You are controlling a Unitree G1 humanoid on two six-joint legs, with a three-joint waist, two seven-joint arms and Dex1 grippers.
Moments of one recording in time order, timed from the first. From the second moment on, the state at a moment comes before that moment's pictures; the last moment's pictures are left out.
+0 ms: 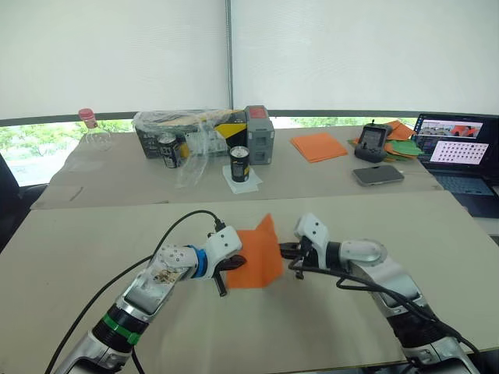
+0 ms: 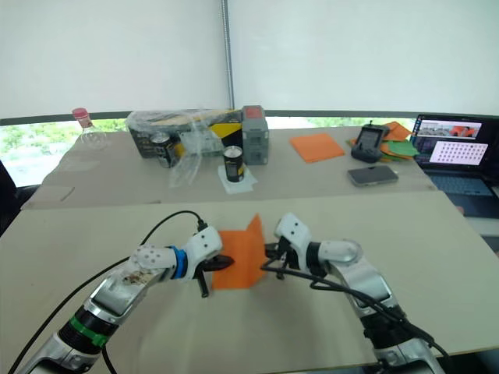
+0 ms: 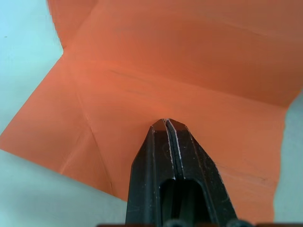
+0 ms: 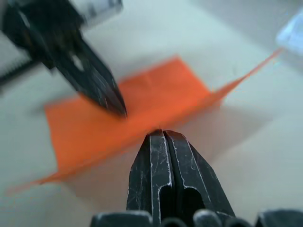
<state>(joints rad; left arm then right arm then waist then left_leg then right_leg) -0.39 0.55 -0.35 -0.20 -0.10 0.66 -0.78 -0.44 -0.46 0.22 -0.11 0.22 0.45 0.92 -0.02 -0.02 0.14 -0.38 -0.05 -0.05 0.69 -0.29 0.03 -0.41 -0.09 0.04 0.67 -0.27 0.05</state>
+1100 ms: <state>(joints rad) -0.30 0.46 -0.18 -0.22 -0.31 0.71 -0.73 -0.58 -0.37 0.37 0.20 0.04 0.33 0.91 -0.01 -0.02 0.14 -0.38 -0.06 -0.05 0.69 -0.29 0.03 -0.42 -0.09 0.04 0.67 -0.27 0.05</state>
